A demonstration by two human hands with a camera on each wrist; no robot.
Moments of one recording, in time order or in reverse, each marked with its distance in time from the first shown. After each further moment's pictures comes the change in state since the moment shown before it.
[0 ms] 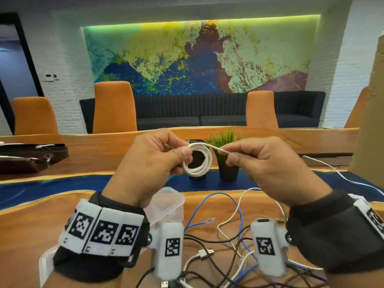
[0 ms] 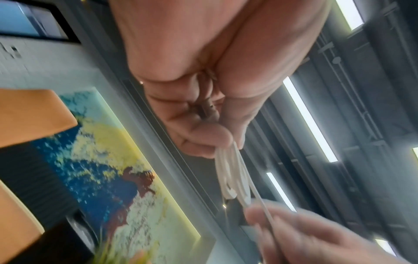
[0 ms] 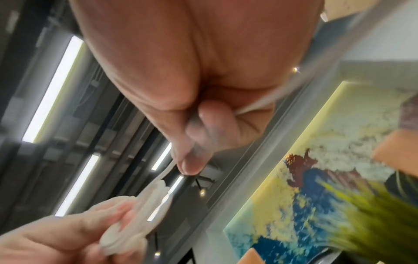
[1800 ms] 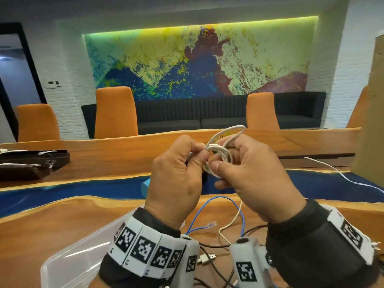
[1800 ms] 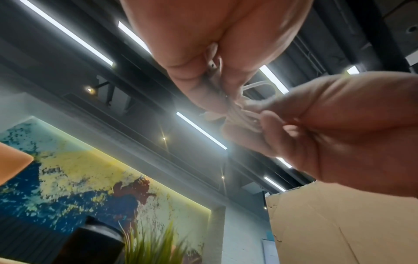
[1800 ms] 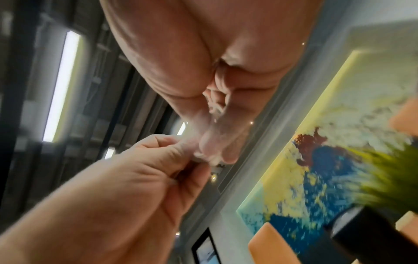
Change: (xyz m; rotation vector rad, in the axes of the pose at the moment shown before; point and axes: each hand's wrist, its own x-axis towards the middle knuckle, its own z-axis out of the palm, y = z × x) left_hand -0.002 -0.025 0.039 0.241 0.228 0.464; right_hand -0.002 -0.023 0.029 0.314 0.147 0.229
